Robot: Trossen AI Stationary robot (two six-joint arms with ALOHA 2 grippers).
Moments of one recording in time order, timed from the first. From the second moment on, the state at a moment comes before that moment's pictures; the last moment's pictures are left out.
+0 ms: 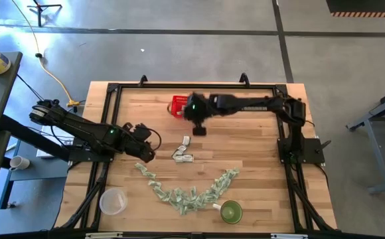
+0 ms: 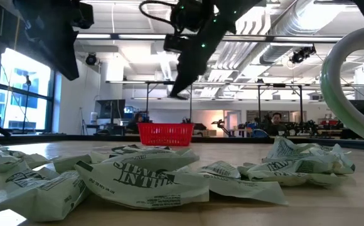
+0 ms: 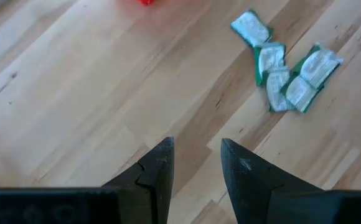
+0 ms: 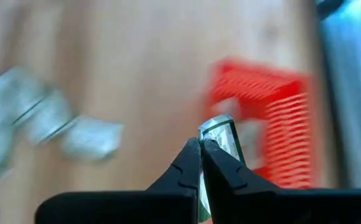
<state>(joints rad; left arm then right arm) -0.32 1.16 0.89 -1.00 -0.52 -0.97 -0.25 1.95 1.58 -0.50 0.05 -0.31</state>
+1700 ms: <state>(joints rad) 0.10 1.93 1.22 -0.54 -0.09 -0.89 -0.32 1.19 0.80 -0.49 0.24 0.16</state>
